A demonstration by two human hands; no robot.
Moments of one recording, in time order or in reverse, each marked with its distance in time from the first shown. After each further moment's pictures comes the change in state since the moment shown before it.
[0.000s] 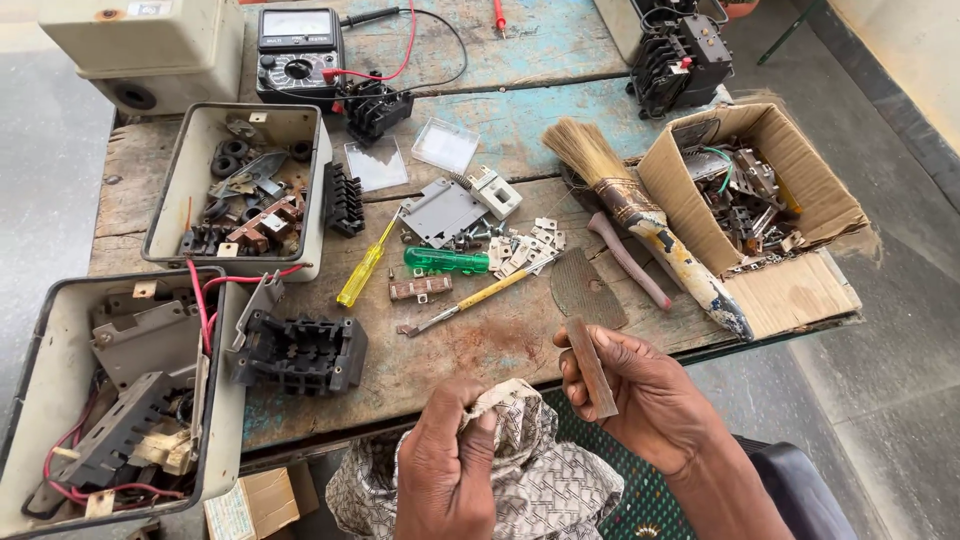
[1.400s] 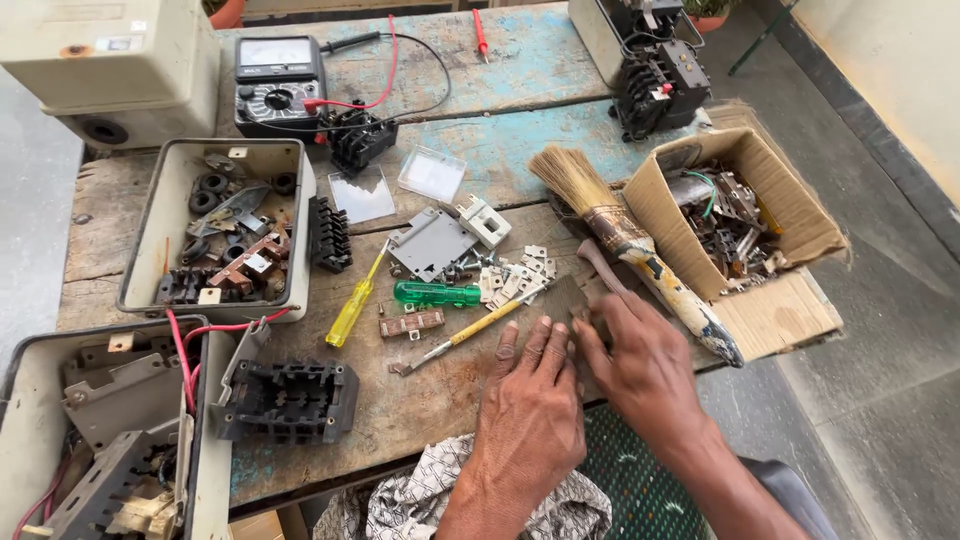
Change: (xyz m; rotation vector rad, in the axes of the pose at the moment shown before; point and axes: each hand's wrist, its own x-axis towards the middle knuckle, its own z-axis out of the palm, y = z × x) left_hand 0.082 -0.002 0.070 0.742 -0.279 0.697; right_hand 0.037 -0.029 0.022 -1.947 0.608 -0.579
